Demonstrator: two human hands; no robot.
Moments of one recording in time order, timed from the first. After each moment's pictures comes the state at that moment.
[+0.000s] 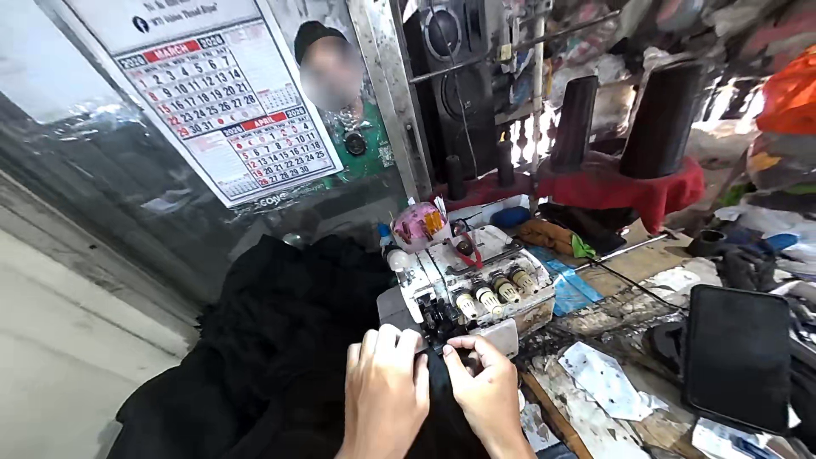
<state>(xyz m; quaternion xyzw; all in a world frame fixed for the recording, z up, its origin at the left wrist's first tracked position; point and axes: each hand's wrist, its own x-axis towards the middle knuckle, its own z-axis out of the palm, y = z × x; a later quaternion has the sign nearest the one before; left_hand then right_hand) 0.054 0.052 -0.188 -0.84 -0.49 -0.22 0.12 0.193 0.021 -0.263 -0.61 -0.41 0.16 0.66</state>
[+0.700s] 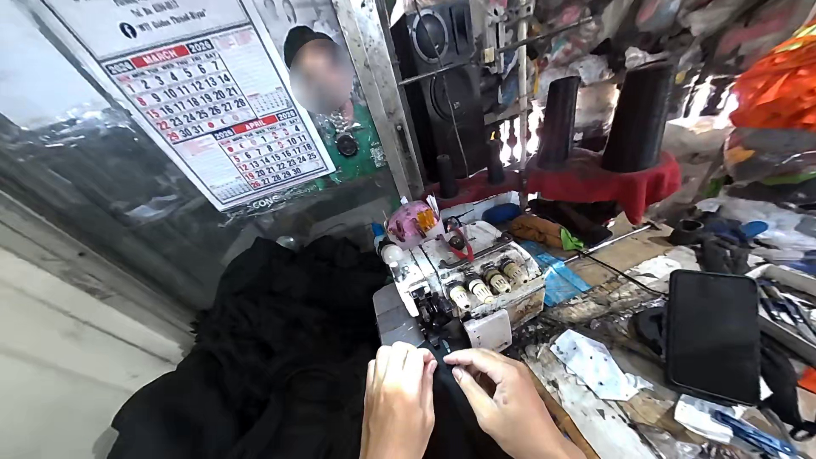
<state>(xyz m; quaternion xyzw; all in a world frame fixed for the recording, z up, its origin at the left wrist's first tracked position) 0.052 0.038 -0.225 -0.85 -0.42 -0.32 0.07 0.229 -0.018 -0.262 -0.52 -0.61 0.20 0.57</state>
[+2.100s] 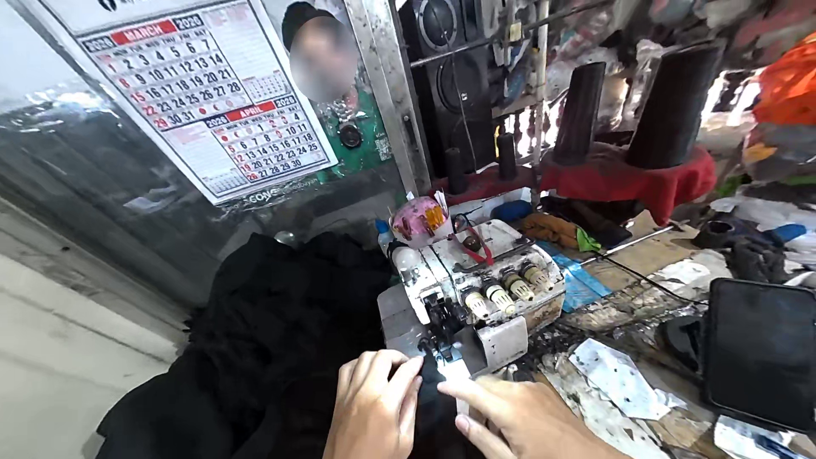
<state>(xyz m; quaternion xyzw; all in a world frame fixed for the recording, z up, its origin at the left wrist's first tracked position) 0.010 0.058 -0.207 -0.88 -0.39 -0.25 0.10 0.243 -0.028 -0.224 -0.52 -0.79 0.16 0.30</state>
